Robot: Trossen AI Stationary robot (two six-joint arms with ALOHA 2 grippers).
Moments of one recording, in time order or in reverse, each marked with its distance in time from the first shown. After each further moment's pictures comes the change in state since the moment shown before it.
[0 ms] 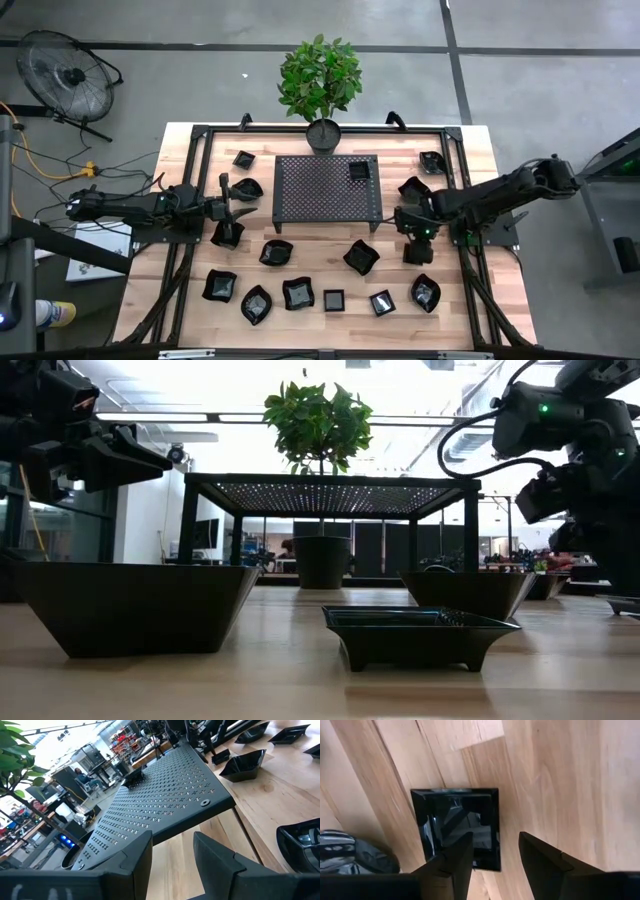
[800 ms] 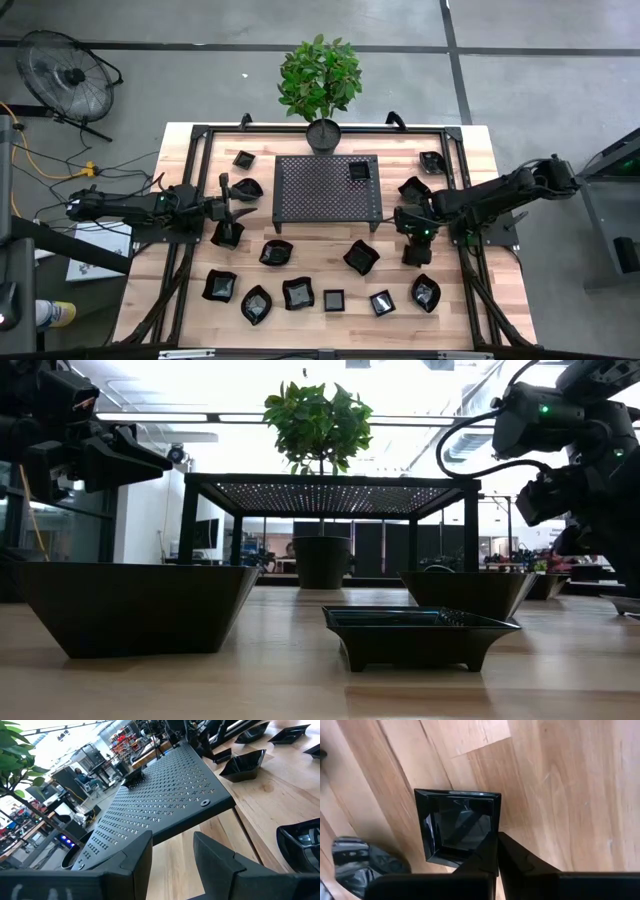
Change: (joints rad) left arm 0.000 0.000 0.000 0.000 0.000 0.000; right arm 0.000 0.000 -0.011 0.028 -0.035 0.072
